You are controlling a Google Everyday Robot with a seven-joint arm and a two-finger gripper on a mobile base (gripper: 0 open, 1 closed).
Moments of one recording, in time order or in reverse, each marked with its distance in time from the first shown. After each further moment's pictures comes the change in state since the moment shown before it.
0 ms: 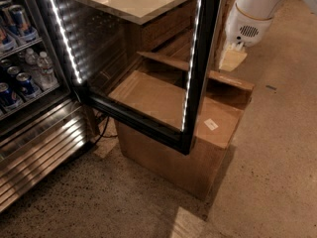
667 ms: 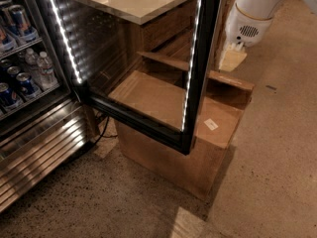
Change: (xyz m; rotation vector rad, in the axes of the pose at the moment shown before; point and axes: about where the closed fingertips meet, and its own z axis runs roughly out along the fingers) arm 0.000 0.000 0.000 0.000 0.000 0.000
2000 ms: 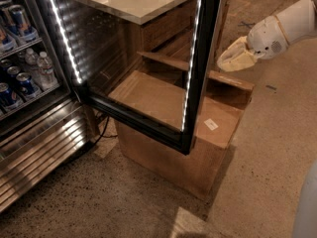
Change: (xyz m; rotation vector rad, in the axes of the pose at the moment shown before) arm 0.006 -0.035 0.027 -0.146 -0.701 -0.114
